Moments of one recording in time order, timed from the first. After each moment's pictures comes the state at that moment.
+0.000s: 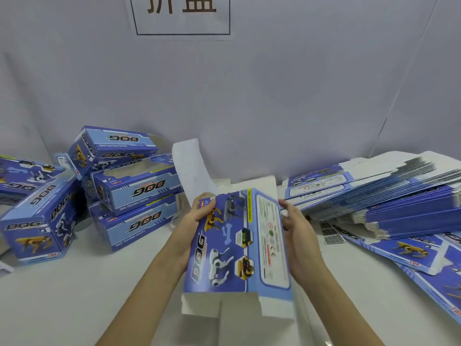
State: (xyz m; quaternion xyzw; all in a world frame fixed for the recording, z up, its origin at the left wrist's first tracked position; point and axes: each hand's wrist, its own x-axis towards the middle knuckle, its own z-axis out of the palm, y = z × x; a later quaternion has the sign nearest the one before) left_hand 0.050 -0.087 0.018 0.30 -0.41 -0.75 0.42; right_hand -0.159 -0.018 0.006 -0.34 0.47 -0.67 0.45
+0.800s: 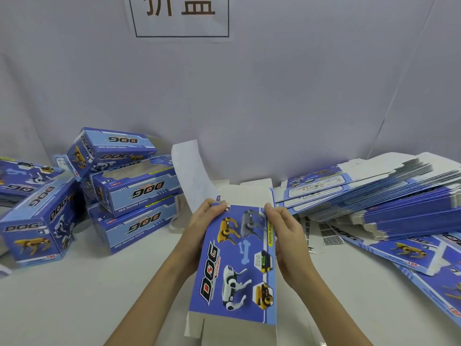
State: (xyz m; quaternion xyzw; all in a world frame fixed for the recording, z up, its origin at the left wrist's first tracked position) left_hand 0.032 -0.065 0.050 0.35 -0.65 -0.55 0.40; right_hand -0.142 -0.015 0.002 -0.39 0.45 -0.67 0.44
